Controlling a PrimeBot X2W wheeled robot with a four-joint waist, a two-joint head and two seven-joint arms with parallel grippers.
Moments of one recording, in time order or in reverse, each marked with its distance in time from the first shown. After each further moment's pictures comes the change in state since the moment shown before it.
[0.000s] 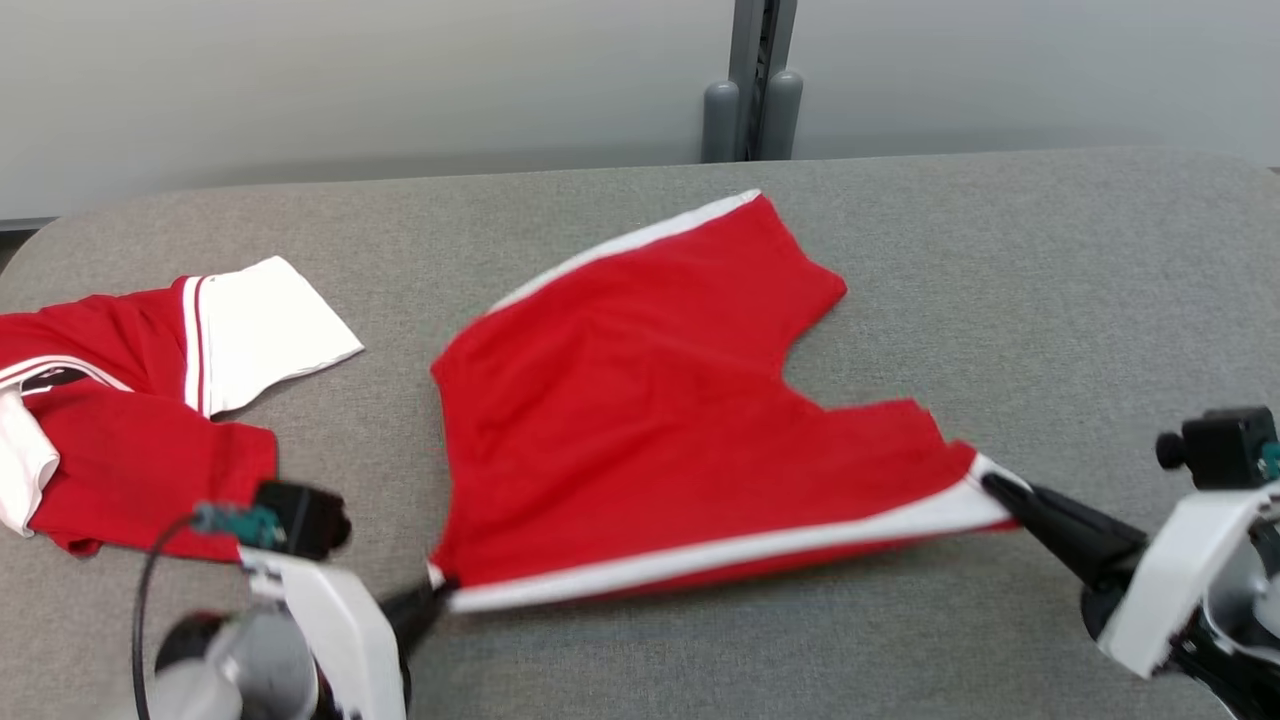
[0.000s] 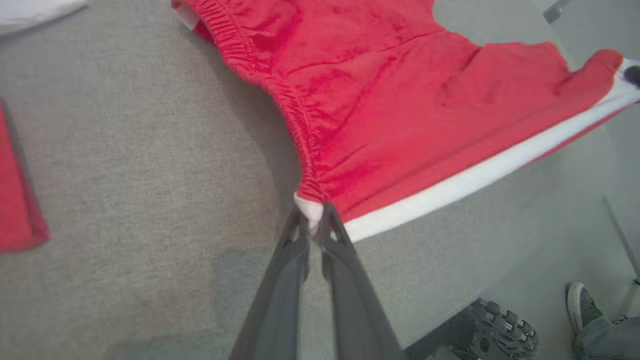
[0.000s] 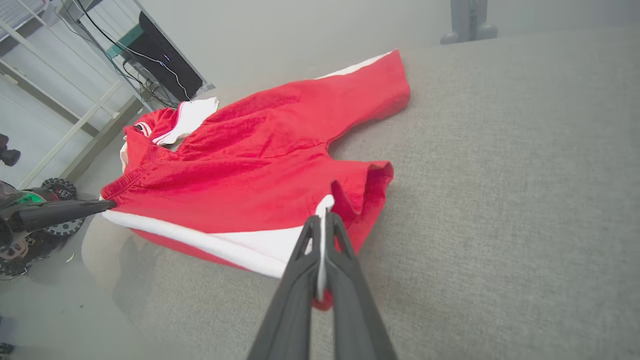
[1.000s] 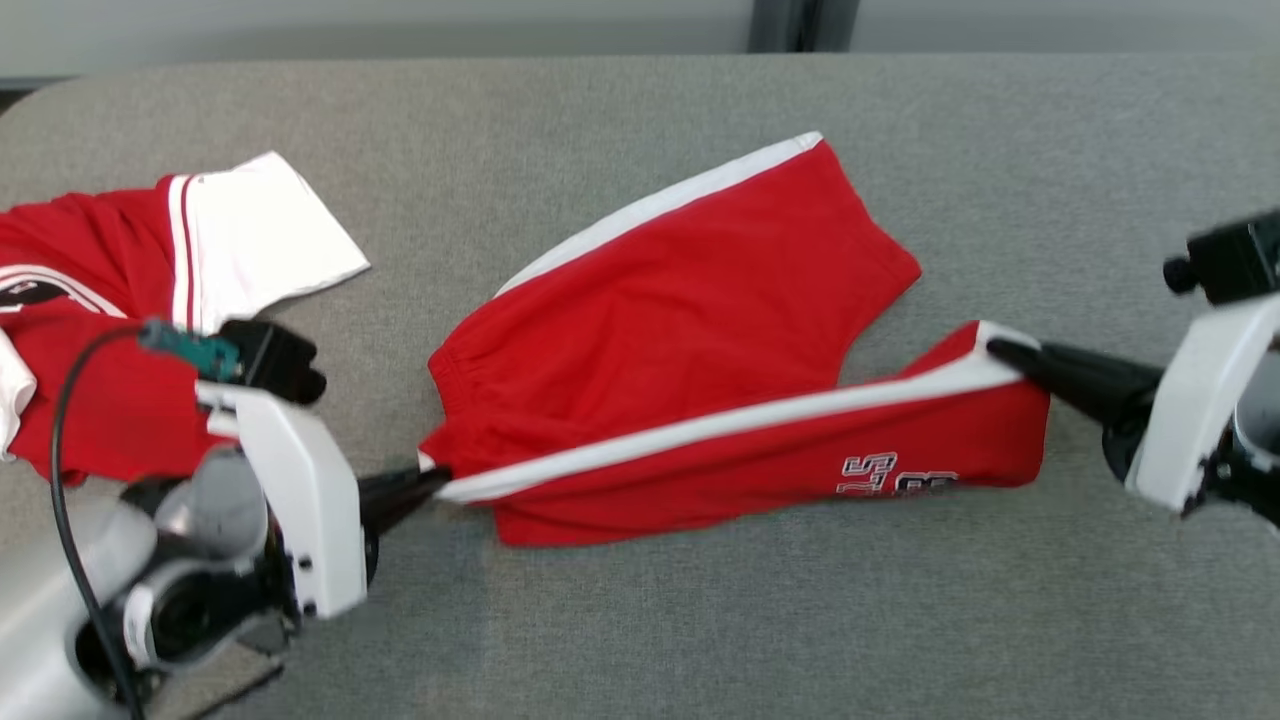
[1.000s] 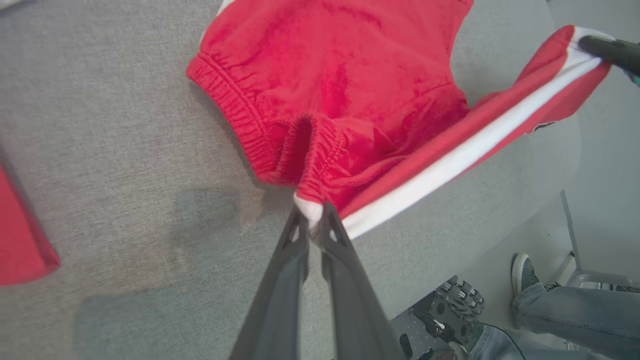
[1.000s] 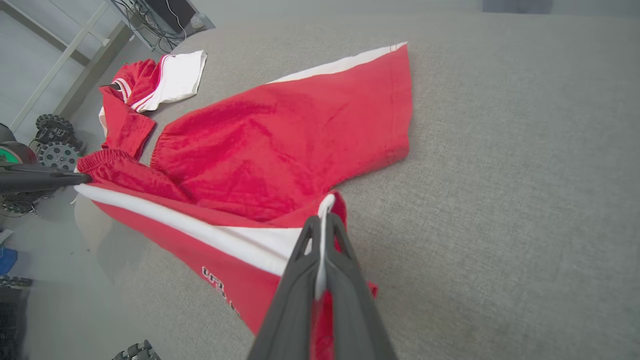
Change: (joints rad) left arm -0.163 0.074 0.070 -0.129 -0.135 0.011 0.248; right arm -0.068 0.026 -0.306 -0.054 -0.082 0.000 0.446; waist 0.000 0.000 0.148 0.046
